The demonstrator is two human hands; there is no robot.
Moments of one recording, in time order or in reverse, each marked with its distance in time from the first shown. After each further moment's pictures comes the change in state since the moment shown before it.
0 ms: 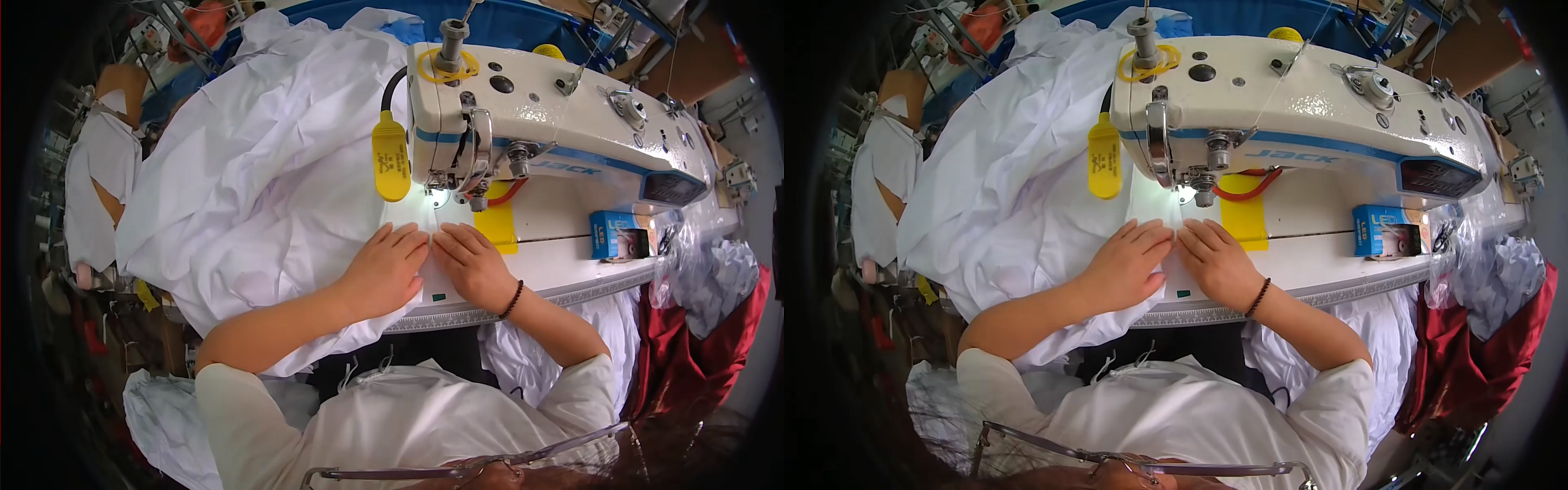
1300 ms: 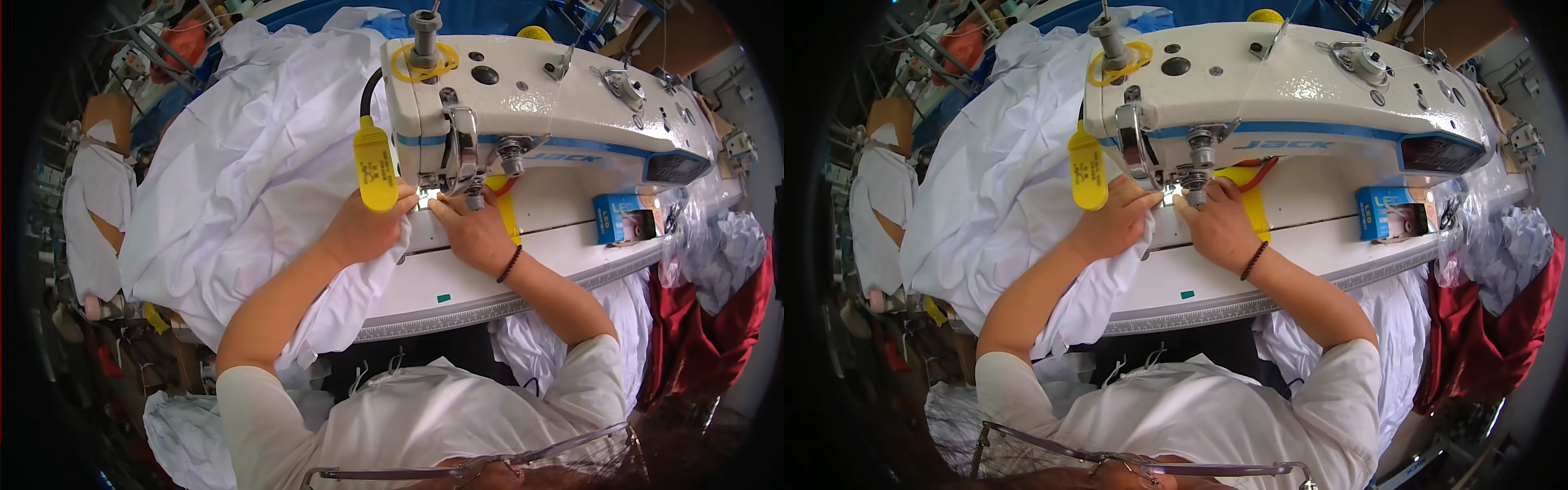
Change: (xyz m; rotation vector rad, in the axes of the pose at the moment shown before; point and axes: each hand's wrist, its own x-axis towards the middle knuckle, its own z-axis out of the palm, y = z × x) left_hand 0.039 -0.062 -0.011 0.110 0.300 0.185; right_hand 0.022 0.030 0.024 -0.144 0.016 0.271
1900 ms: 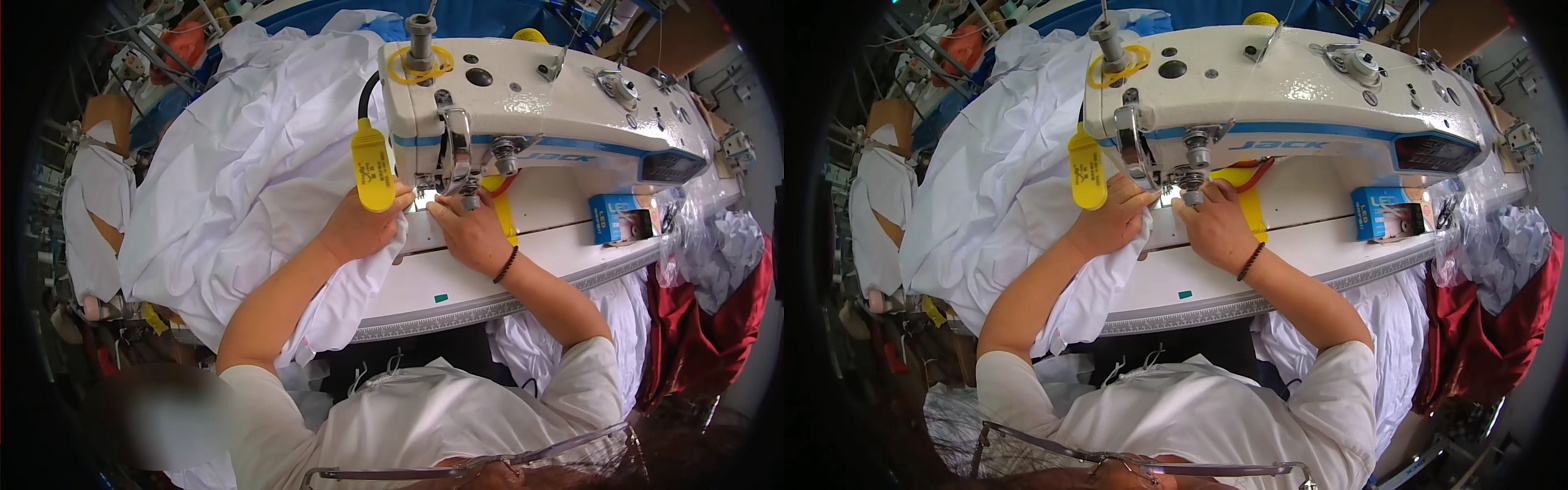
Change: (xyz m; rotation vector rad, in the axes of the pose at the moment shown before) left_hand 0.000 -0.007 0.001 0.016 -0.014 0.006; right_hand 0.002 -0.002 -0.003 0.096 0.103 0.002
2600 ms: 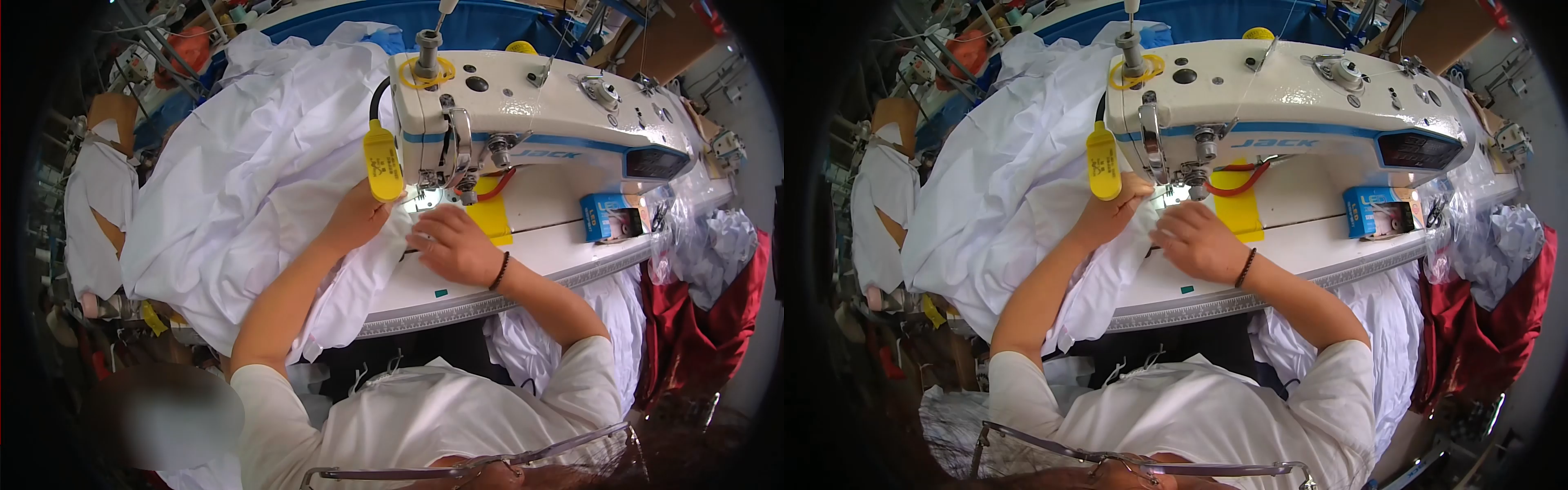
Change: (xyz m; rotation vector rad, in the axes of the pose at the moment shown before) left_hand -0.010 -0.020 0.013 -0.316 0.182 -0.066; right_hand 0.001 -0.020 -0.013 0.222 0.004 -0.308
